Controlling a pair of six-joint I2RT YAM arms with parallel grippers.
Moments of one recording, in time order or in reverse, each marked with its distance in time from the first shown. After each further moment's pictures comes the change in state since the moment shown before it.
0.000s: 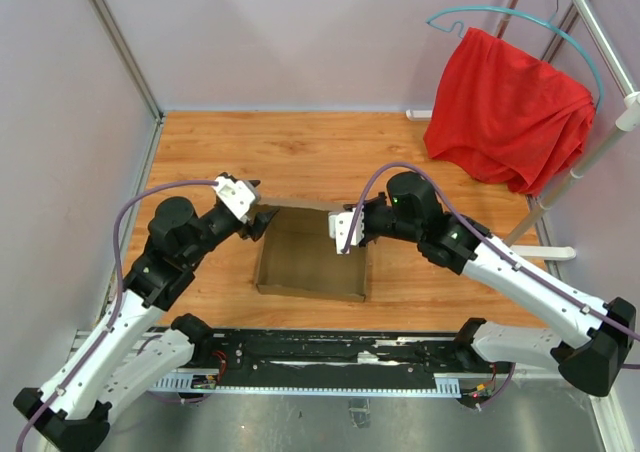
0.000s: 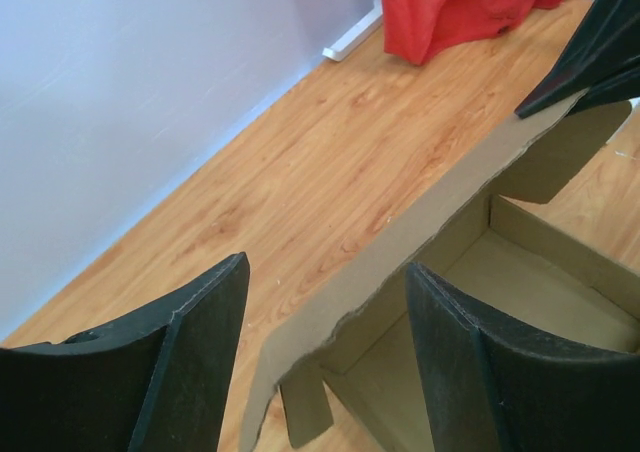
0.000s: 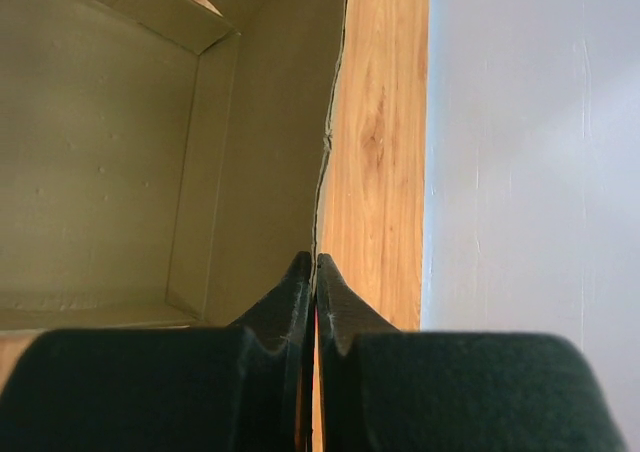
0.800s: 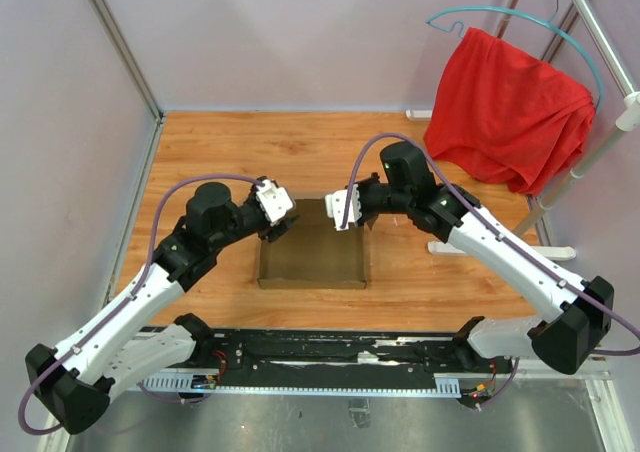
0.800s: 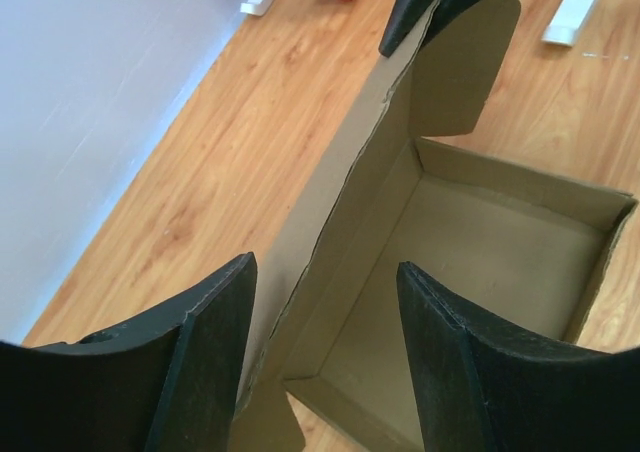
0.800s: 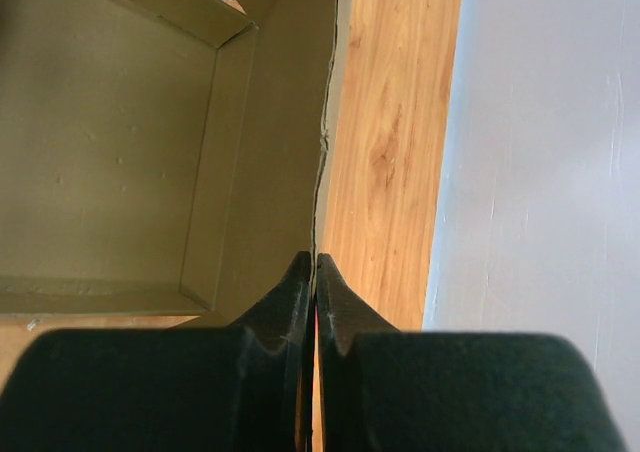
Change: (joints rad) left arm -0.071 0.198 0.033 -0.015 0.085 0.163; right arm -0.115 0.164 0.176 -0.111 -0.185 -0.095
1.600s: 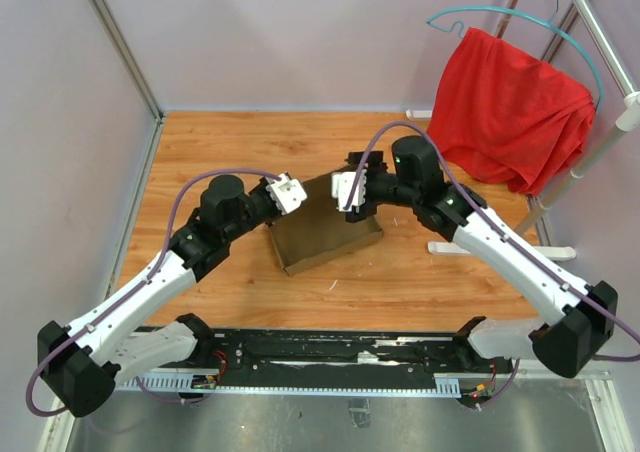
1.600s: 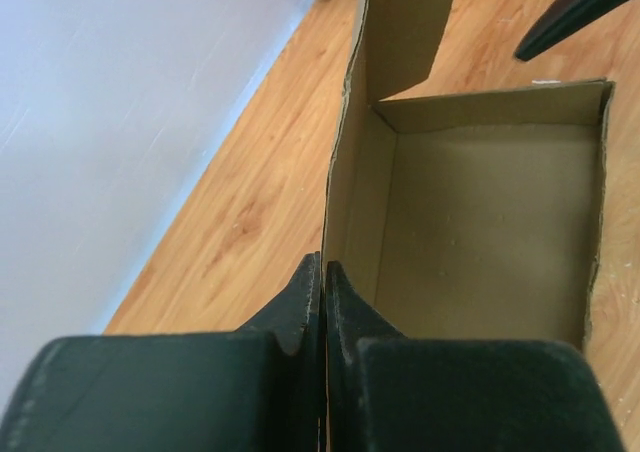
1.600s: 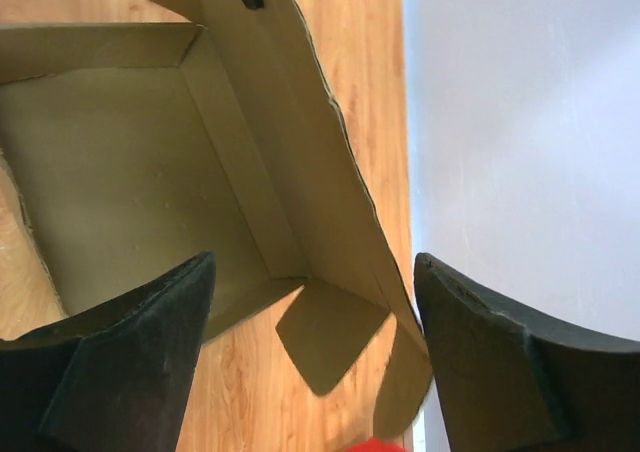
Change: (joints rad) left arm -0.026 0.104 0.008 0.116 -0.164 0.111; right arm -0.050 0.027 0.037 0.058 0.002 0.064
